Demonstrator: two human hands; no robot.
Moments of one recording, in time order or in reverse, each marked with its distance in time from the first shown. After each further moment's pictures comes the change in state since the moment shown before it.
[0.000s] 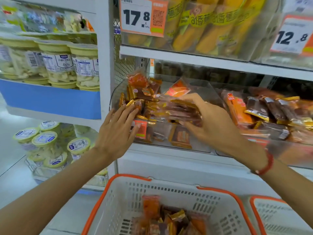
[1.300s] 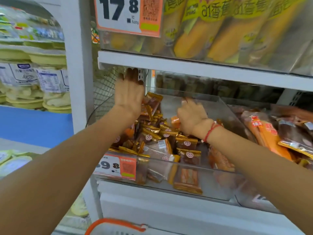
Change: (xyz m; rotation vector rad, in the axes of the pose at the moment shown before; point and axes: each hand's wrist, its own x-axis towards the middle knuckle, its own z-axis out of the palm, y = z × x) left_hand 0.195 0.012 0.000 0.519 -0.021 -0.245; right_hand 0.154 0.103 0.093 -0.838 -0.355 0.097
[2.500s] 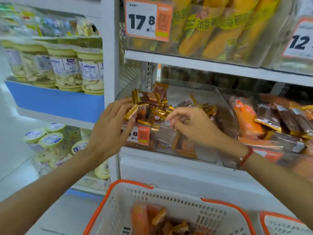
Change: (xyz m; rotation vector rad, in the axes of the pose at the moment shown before) left_hand -0.183 -0.075 0.000 -0.808 0.182 0.160; right_hand -0.142 -0.025 -0.064 1.216 0.150 -0.180
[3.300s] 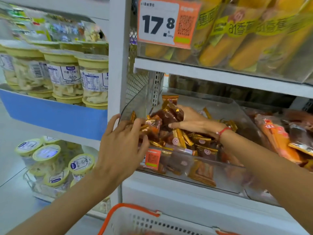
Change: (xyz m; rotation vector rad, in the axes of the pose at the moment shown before) left_hand 0.025 0.003 0.016 0.302 -0.044 -0.088; right_hand 0.133 0.076 0.025 -0.184 -0.209 0.221
